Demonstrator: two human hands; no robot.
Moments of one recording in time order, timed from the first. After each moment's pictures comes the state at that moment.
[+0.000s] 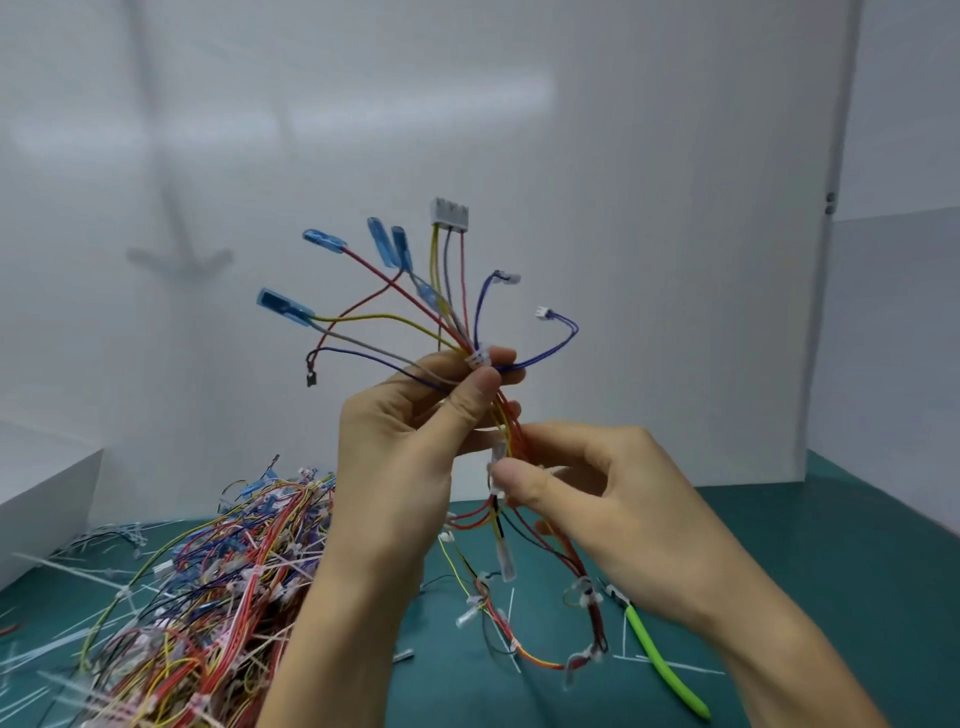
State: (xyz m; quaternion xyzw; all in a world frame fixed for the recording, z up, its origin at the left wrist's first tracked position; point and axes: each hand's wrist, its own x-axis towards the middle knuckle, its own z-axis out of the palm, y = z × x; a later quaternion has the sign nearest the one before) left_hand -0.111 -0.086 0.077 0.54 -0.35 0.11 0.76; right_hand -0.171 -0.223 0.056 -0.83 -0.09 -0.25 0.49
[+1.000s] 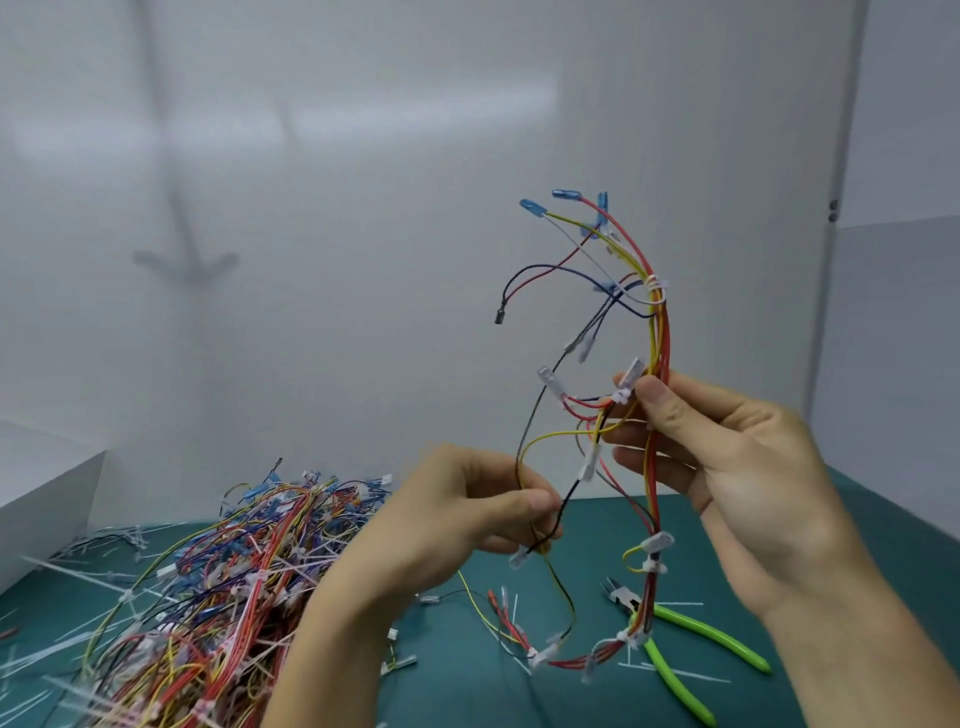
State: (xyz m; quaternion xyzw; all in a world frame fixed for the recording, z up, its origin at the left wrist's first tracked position) left_hand -0.083 -0.080 0.056 0.74 -0.37 -0.13 0.54; right_hand -0.182 -0.247 0.070 -0.60 -0.03 -0.37 0.71
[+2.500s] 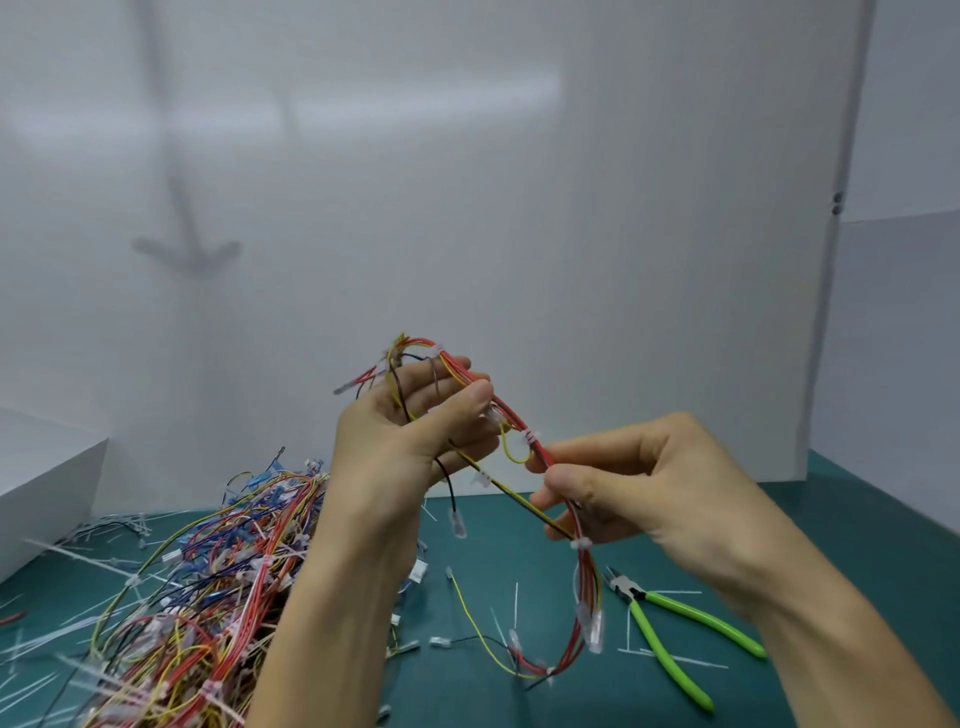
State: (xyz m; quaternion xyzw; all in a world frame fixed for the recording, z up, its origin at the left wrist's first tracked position) left_hand -0.085 -0.076 0.068 0.51 -0.28 0.01 0.81; right_hand -0.180 -0.233 0.065 -0.76 -0.04 -0.17 0.63
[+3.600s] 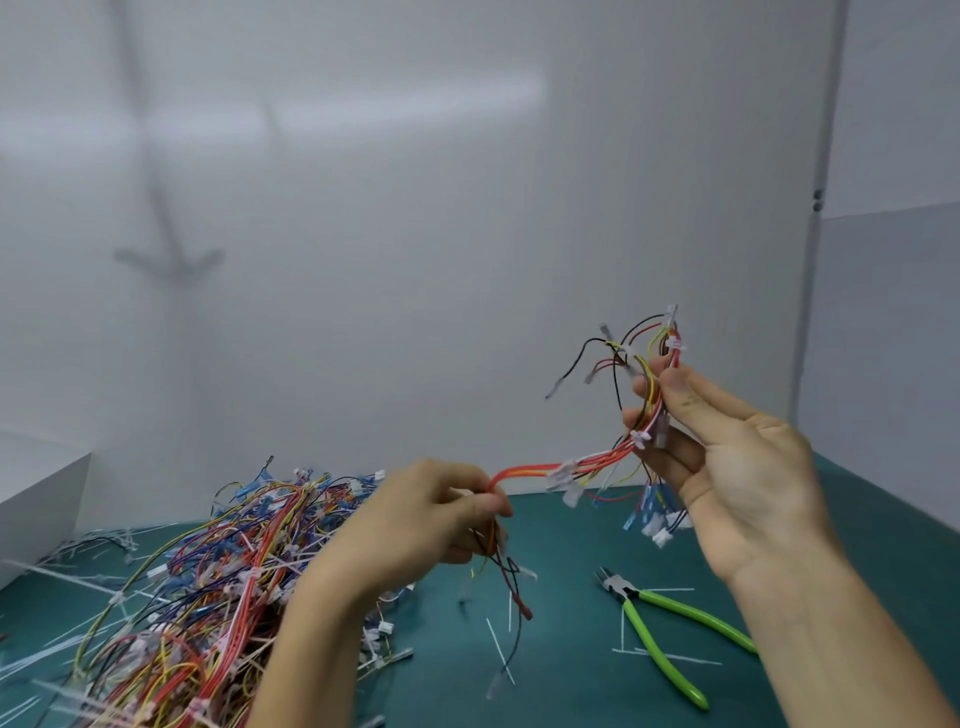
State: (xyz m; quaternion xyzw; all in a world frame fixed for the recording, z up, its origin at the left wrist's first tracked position) left_hand -0.064 -0.071 0.043 0.82 -0.33 -0.12 0.45; right_hand -0.172 -0.254 0.062 -0.46 0.05 -0.39 0.80
